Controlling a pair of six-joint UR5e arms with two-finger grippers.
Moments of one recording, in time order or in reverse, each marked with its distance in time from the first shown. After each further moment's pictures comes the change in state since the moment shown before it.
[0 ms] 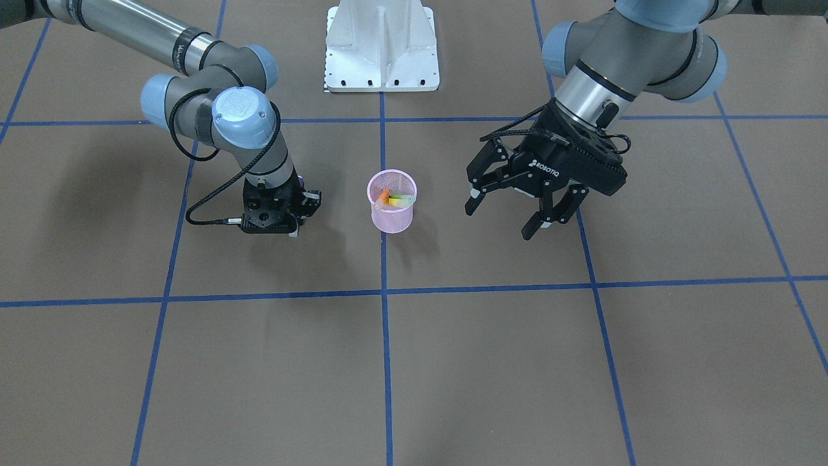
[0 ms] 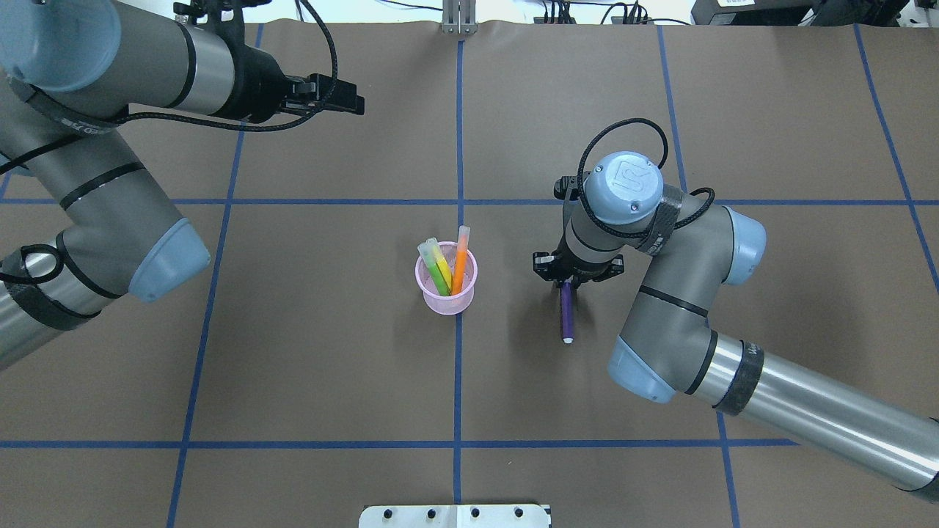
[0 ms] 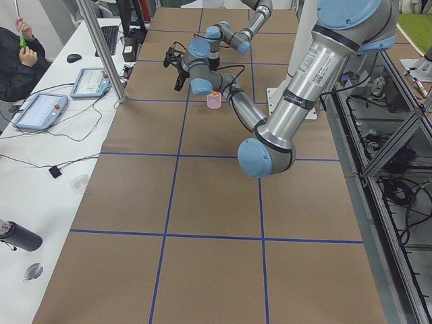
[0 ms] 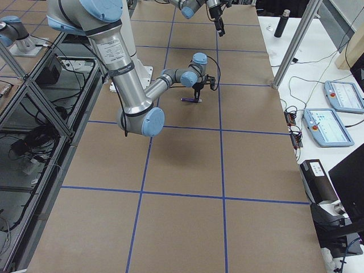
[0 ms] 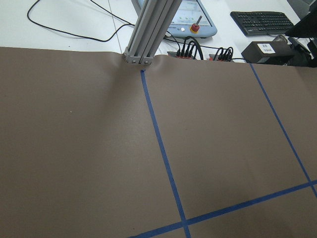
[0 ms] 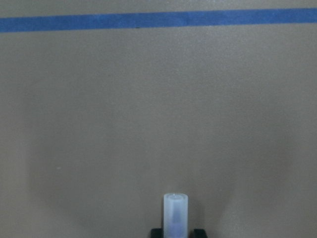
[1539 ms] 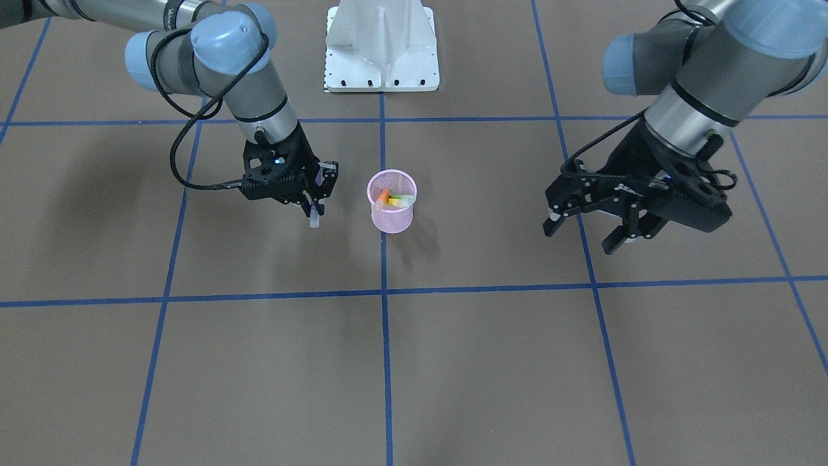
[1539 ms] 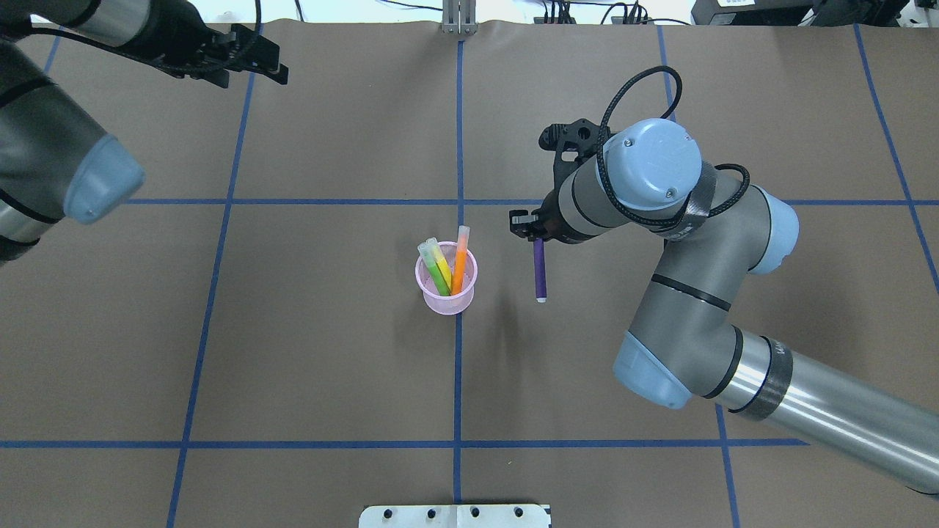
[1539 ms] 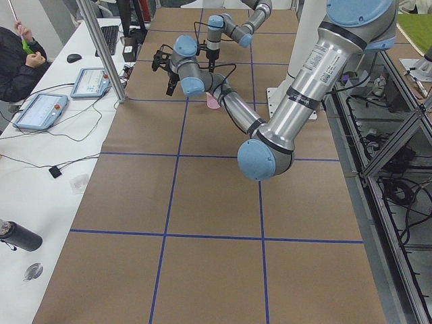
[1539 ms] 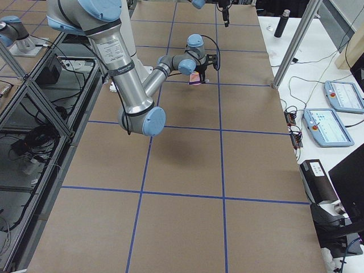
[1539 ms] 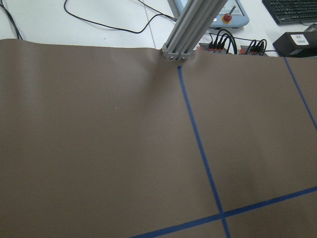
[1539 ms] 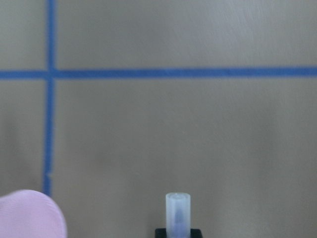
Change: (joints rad) left arm -0.214 0.027 0.036 0.253 -0.267 0.236; right arm 0.024 0.016 0.202 0.116 -0.167 -0.007
